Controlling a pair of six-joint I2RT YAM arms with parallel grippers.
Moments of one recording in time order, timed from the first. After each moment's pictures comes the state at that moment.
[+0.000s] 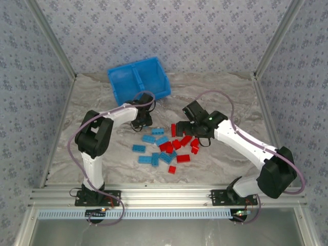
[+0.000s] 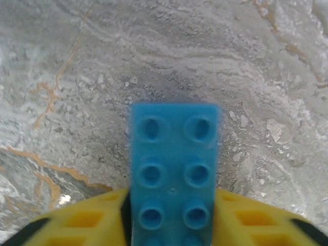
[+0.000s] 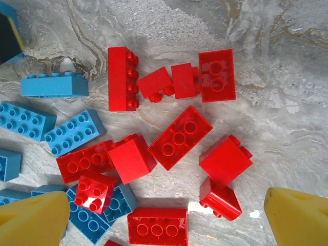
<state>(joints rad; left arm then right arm) -0.54 1.98 1.34 -0.63 -0.14 -0.73 0.68 1.38 1.13 -0.87 0.11 0.64</state>
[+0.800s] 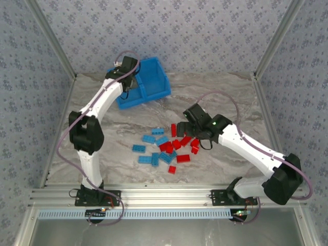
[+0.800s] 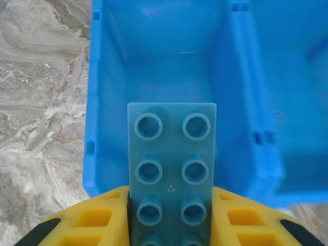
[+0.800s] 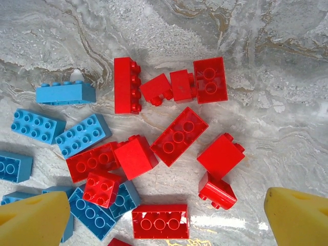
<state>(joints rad) -0.36 2.02 1.92 -0.84 -0.42 -0.52 0.74 1.29 1.12 -0.88 0.19 0.69</state>
